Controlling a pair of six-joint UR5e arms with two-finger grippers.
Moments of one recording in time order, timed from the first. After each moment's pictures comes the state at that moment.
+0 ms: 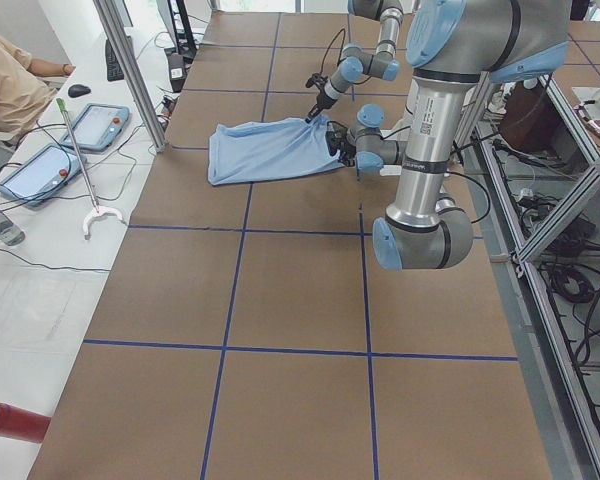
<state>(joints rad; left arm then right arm) -0.18 -1.94 -1.82 -2.14 -1.50 -1.75 0.25 -1.16 1.80 -1.49 1.18 1.90</state>
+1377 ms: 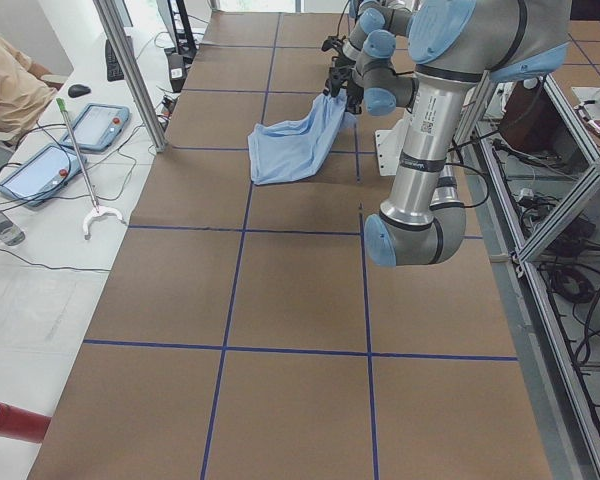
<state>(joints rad) -0.34 -2.01 -2.29 -1.64 -1.66 -1.55 0.22 -1.12 2.18 -1.89 1.23 1.93</state>
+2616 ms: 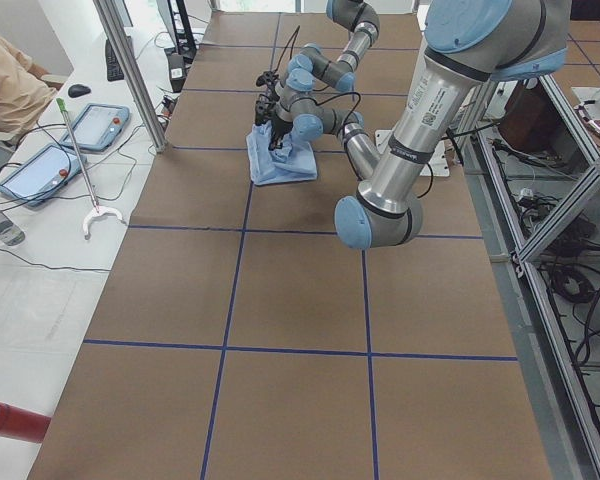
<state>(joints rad) -0.60 -2.18 -1.67 -1.86 -1.68 -1.32 0.51 -0.77 1.42 -1.49 1.36 1.78</state>
